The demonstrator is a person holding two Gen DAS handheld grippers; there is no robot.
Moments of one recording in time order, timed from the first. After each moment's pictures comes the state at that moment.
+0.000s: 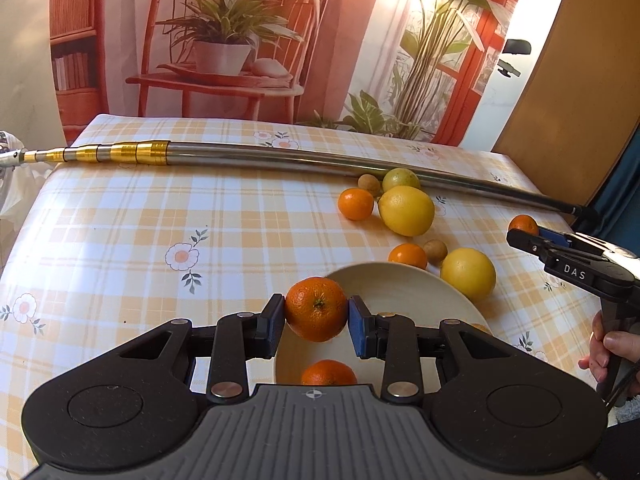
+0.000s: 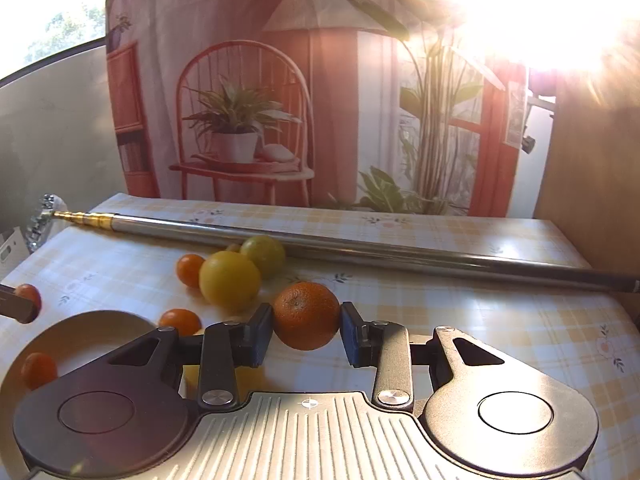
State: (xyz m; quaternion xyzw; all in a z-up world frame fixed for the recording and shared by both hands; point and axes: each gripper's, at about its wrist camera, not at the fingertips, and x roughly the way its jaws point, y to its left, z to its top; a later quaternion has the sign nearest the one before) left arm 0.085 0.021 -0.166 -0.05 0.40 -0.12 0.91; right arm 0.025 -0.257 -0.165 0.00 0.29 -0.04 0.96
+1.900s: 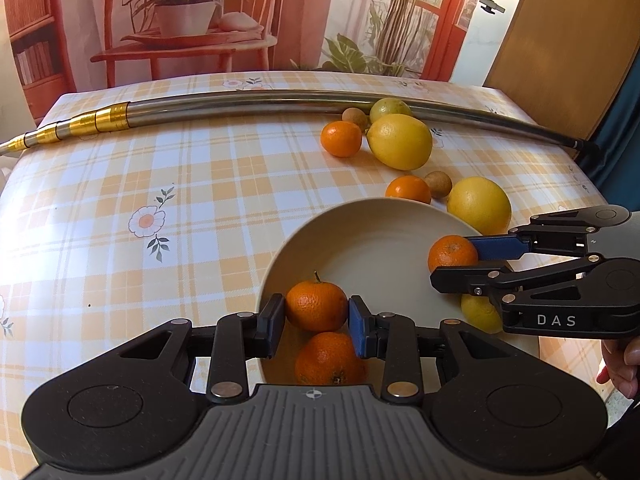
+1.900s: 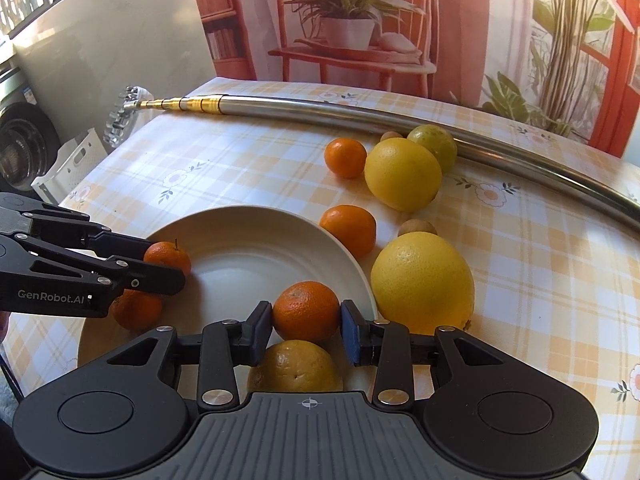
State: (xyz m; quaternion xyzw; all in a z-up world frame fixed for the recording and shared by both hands) left arm 0.096 0.003 -0.202 0.00 0.45 -0.15 0.88; right arm 0.063 -0.172 -0.198 0.00 0.46 0.08 0.89
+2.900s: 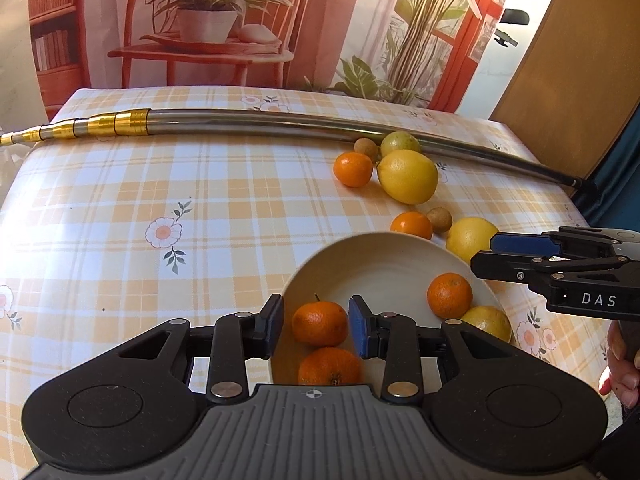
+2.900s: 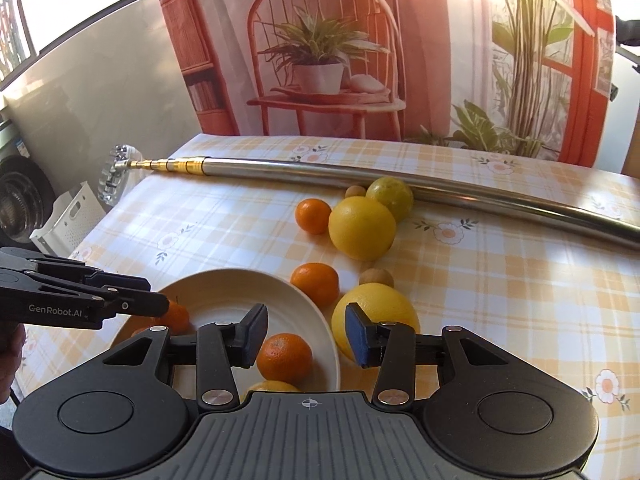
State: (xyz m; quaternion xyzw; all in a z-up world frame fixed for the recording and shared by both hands) left arm 0.100 0.019 -0.185 -0.04 0.44 -0.14 0.89; right arm 0.053 -0.198 -0.158 0.04 0.40 0.05 0.91
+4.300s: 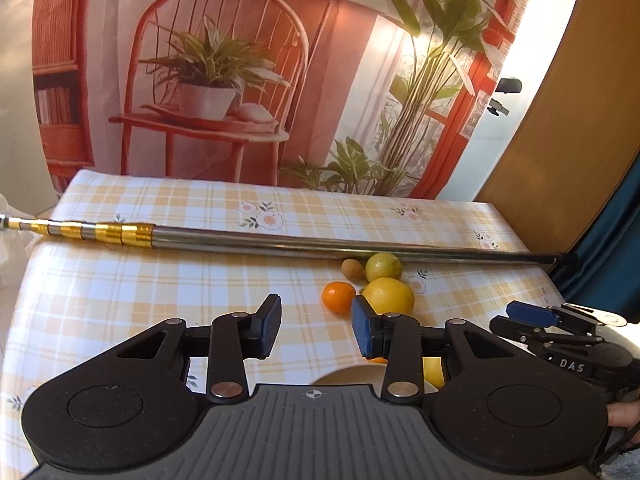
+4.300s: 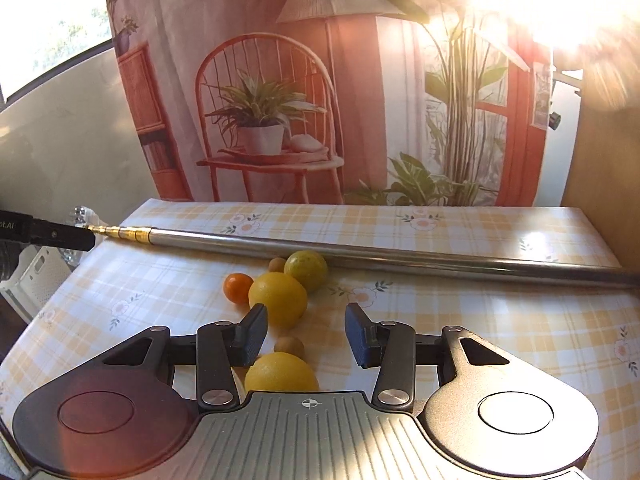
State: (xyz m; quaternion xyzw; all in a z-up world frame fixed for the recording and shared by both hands) left arm 0.133 0.027 -0.101 -0.06 0.37 -0.14 0.92; right arm 0.044 -0.252 -0.116 0.05 0.33 -0.02 0.94
